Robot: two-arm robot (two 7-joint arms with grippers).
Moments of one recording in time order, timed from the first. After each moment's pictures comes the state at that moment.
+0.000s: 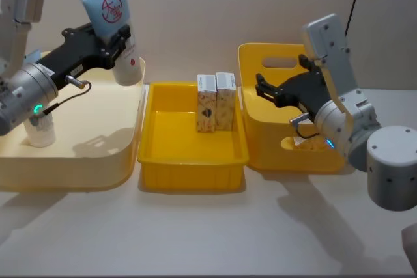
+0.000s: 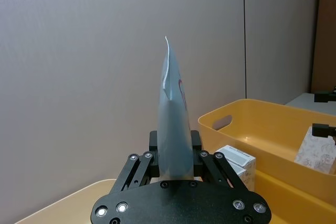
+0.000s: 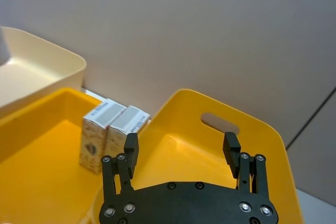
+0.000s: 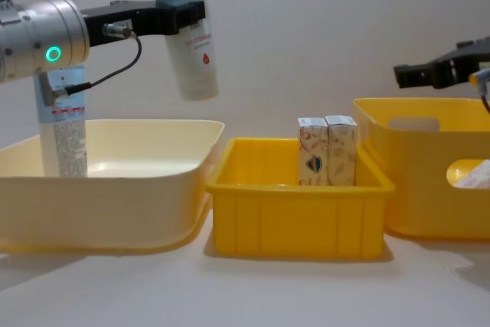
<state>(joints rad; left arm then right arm) -0.69 0.27 0.32 -1.17 -0.41 -0.03 -0.53 0.38 0.28 -0.27 -1.63 0.02 0.43 0.11</state>
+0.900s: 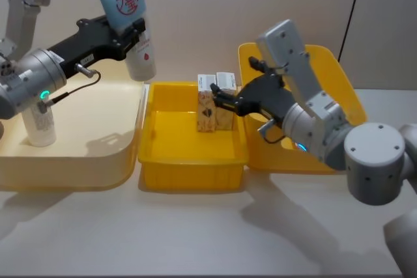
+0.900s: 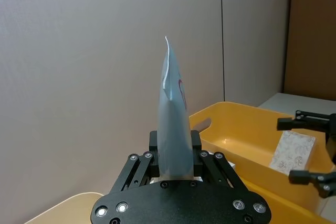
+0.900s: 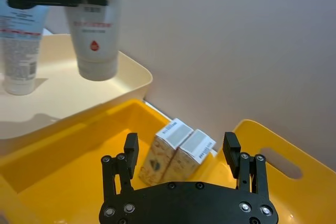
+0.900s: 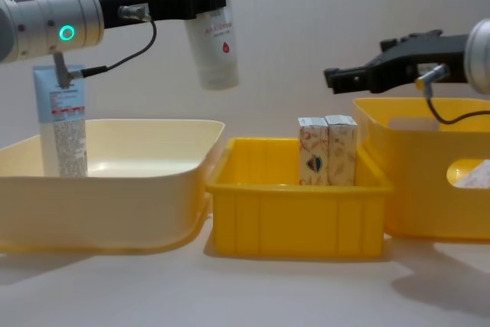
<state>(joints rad) -0.77 0.27 0.36 -1.11 -0.46 0.01 -0.62 0.43 0.29 -0.35 -1.60 0.01 0.36 0.27</state>
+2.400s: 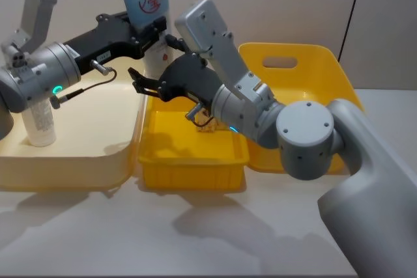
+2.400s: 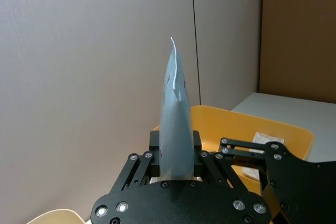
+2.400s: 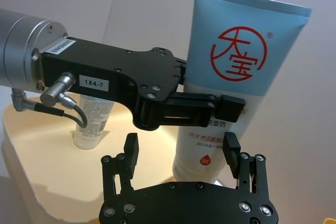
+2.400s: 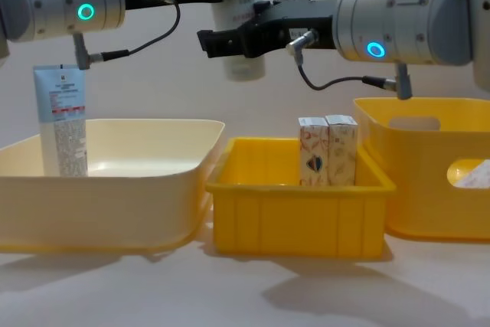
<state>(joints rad) -0.78 0.28 0.42 -1.18 -0.50 0.07 -0.63 0.58 0.15 -0.49 -1.44 0.01 0.23 0.35</state>
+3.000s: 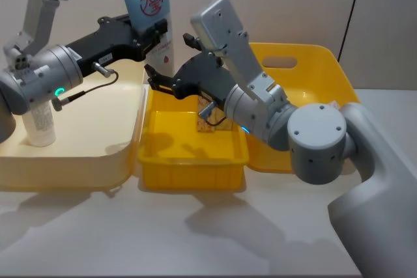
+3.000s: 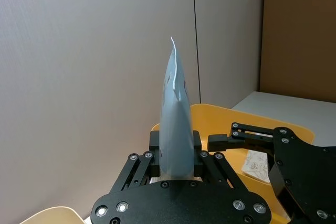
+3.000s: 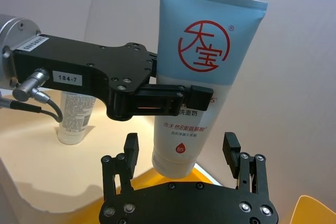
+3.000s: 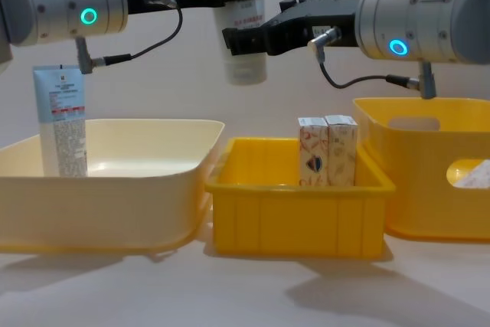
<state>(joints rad) -0.78 0.28 0.44 -1.18 -0.51 0.07 -0.62 0.54 0.16 -0.45 -1.50 -0.01 0.27 0.31</state>
